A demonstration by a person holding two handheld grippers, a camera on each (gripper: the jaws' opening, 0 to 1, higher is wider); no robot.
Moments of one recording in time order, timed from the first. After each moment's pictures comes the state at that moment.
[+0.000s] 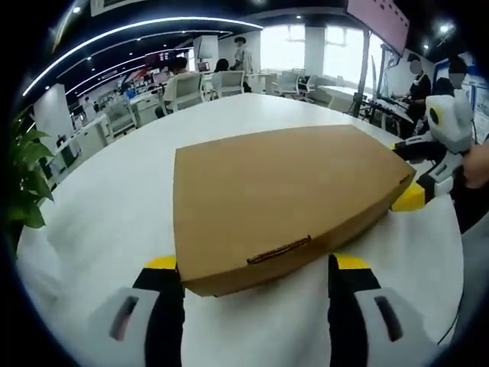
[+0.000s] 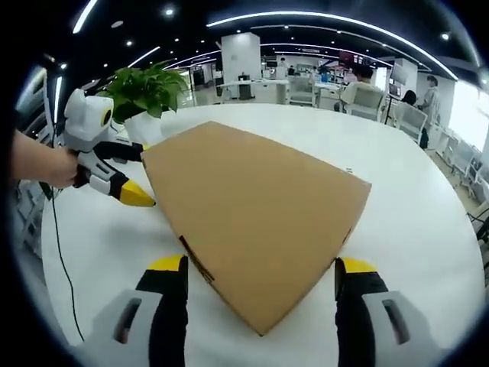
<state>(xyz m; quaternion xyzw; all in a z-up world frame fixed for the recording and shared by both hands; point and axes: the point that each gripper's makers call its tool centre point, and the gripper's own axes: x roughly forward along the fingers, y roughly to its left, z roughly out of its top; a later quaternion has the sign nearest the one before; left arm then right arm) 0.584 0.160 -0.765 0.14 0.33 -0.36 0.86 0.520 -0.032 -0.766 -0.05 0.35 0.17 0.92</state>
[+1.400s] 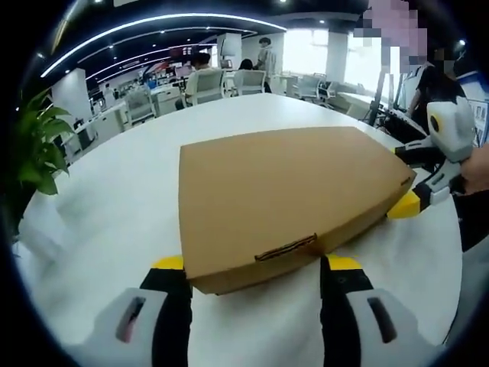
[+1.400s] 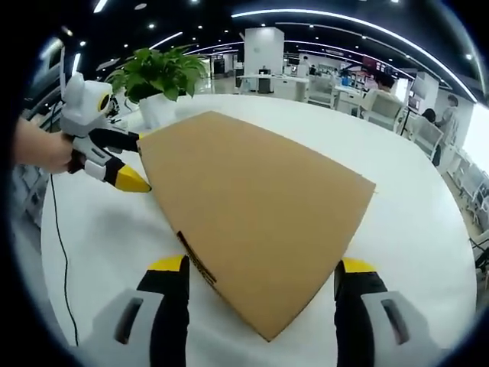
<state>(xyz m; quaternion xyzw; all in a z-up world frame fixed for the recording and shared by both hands) 0.555 0.167 -0.763 0.10 0.34 -0.31 0.88 0.517 -0.031 -0.771 -0.11 0.35 0.22 0.90</state>
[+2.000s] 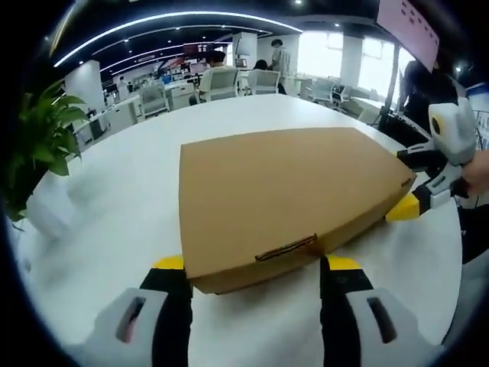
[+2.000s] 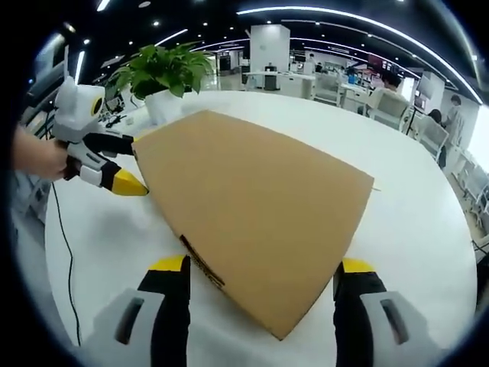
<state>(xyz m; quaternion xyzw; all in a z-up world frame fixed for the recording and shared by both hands) 0.530 0.170 -0.762 0.08 0.34 -0.27 0.90 0.502 -0.025 -0.765 -0.11 0.36 0.23 0.90</state>
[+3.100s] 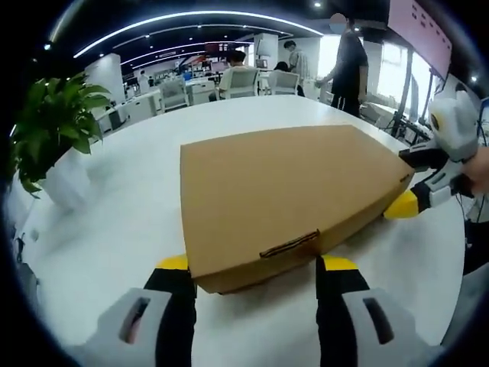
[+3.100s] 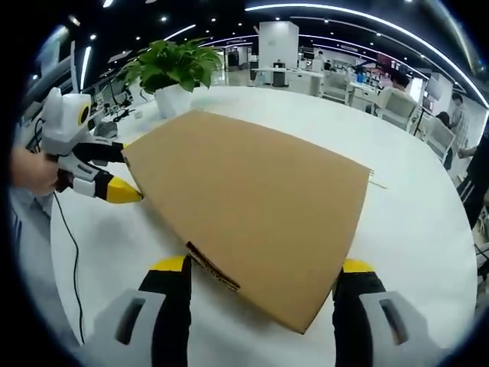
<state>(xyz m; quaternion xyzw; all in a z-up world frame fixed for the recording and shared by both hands) 0.494 0.173 -0.757 0.07 0.34 -0.21 0.91 0.494 -0.027 -0.762 -0.12 0.37 0.25 0.89</state>
